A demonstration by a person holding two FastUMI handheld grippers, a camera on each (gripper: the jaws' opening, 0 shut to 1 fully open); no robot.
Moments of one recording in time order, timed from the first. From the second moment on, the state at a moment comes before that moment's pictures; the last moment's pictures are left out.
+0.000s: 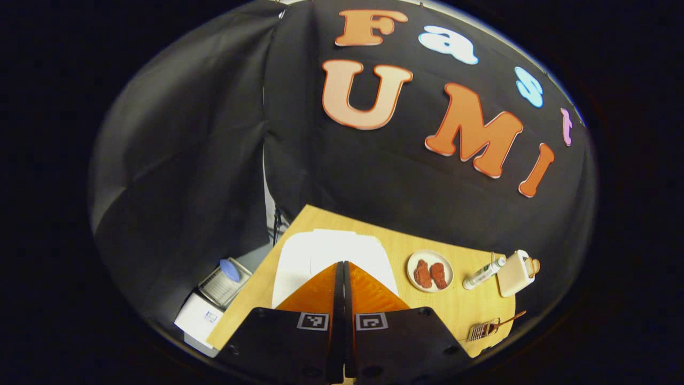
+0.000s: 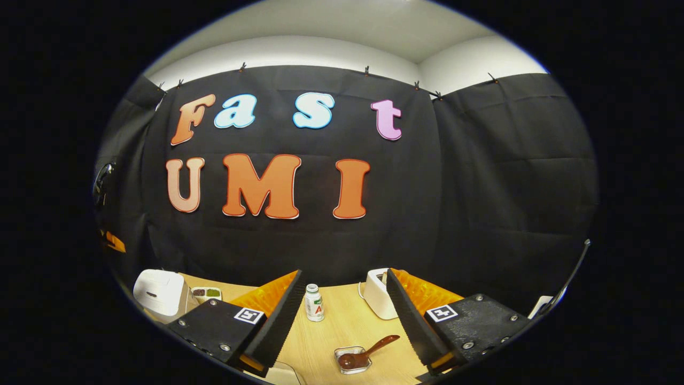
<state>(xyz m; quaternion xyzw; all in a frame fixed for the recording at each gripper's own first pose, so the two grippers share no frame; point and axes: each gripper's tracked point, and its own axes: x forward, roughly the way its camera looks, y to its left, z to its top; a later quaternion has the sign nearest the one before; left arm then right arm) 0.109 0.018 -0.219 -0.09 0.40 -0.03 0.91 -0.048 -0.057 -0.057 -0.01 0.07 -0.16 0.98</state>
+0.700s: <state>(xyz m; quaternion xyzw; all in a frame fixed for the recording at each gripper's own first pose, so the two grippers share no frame) 0.078 -0.021 -0.341 -0.14 0.59 -0.05 0.80 -0.061 -0.078 -0.087 -0.02 0.12 -0.20 0.97</state>
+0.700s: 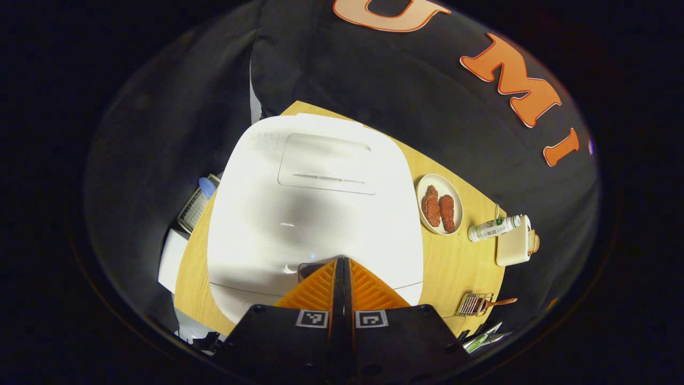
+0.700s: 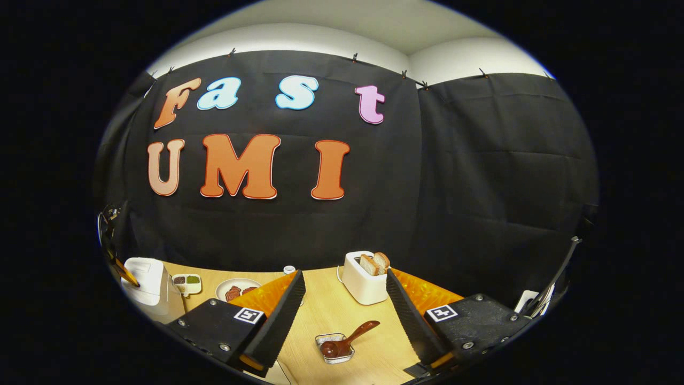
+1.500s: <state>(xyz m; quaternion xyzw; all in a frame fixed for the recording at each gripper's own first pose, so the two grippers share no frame) 0.133 0.002 -0.206 -0.02 0.32 0.01 0.95 -0.053 -0.114 -0.182 0.01 0.22 -0.18 0.96</state>
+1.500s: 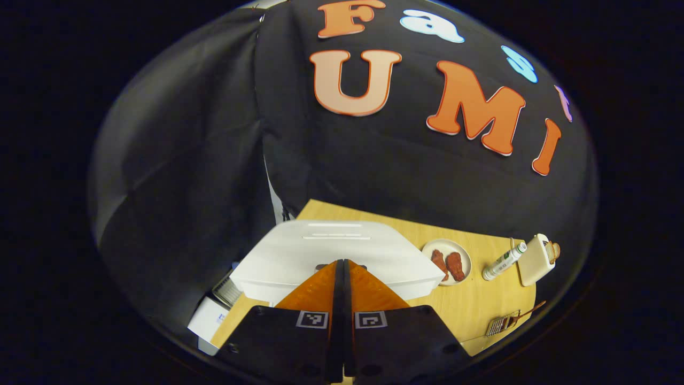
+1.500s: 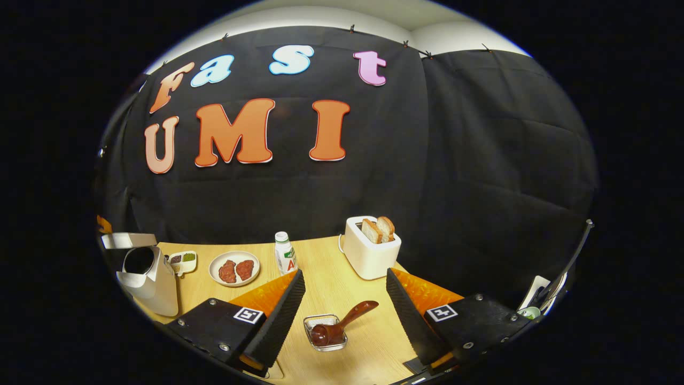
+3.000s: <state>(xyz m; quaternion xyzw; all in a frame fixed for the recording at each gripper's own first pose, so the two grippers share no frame) 0.008 -0.014 -0.073 0.04 0.12 0.04 0.99 0.000 -0.133 -0.376 0.18 0.38 -0.10 0.90</state>
